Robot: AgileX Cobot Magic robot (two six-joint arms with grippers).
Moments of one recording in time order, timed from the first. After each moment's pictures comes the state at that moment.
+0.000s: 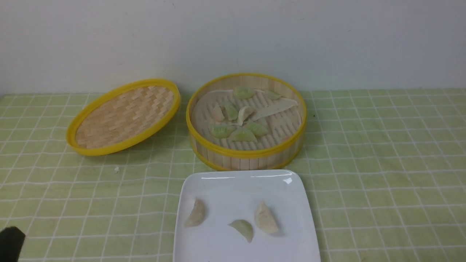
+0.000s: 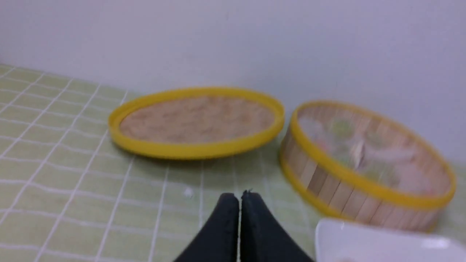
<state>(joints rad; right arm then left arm) 0.04 -0.01 0.03 0.00 0.36 0.16 -0.04 -0.01 0.03 -0.42 0.05 0.02</state>
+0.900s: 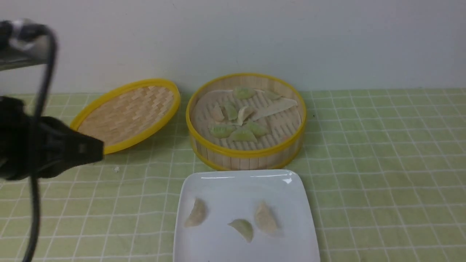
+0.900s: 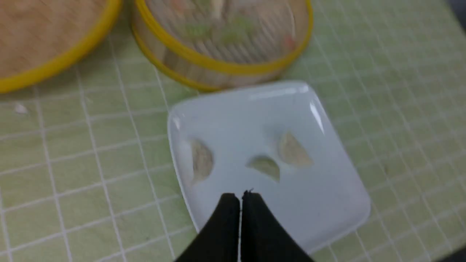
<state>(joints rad) 0.11 0.30 -0.56 0.42 0.77 0.11 -0.04 1.09 -1.02 -0.61 1.03 0.37</state>
